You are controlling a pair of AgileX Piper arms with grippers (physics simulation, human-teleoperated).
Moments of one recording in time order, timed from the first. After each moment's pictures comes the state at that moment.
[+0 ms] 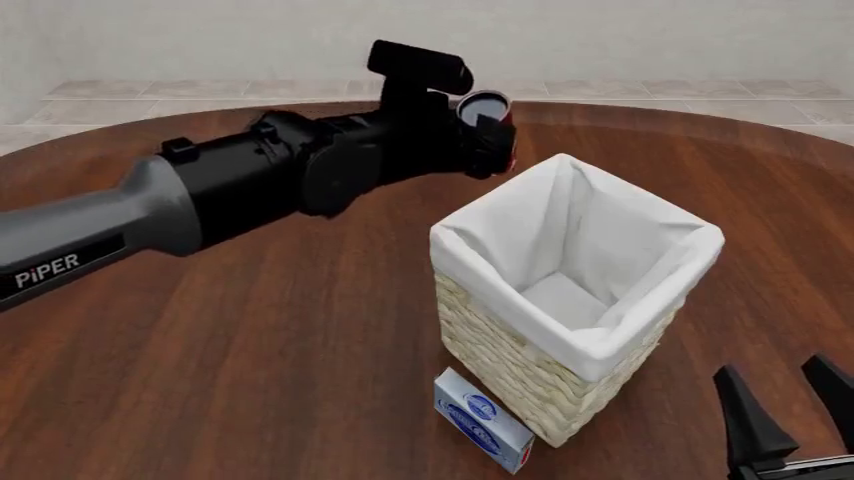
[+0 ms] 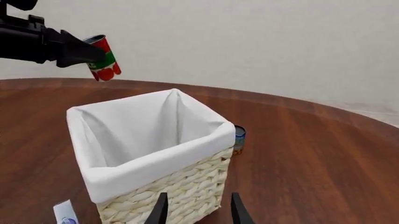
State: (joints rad) left arm -0.72 1.70 -1.46 0.12 -0.07; right arm 0.11 0.00 0.00 0.03 -0.05
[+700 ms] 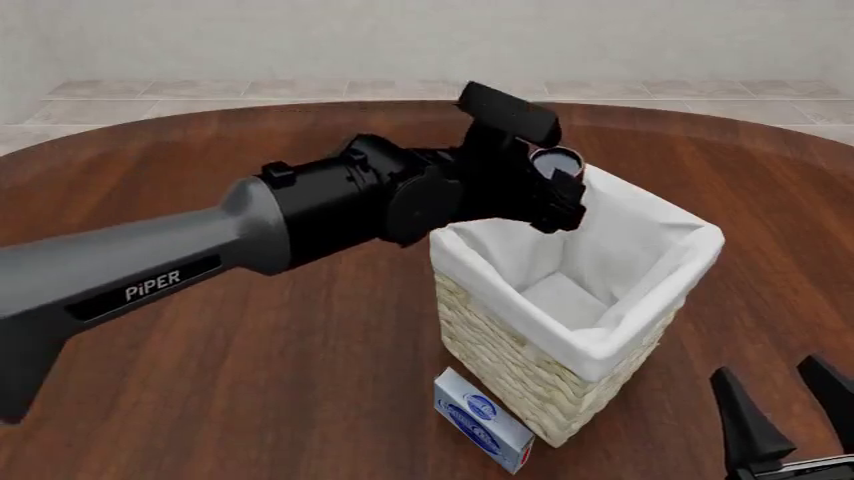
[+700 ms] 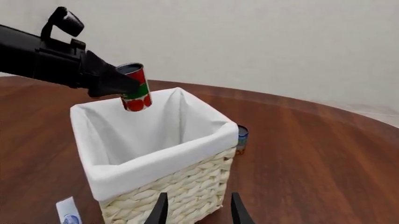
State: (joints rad) left arm -0.86 1.82 -1.57 0.23 -0.04; right arm 0.12 0.00 0.00 0.03 -0.06
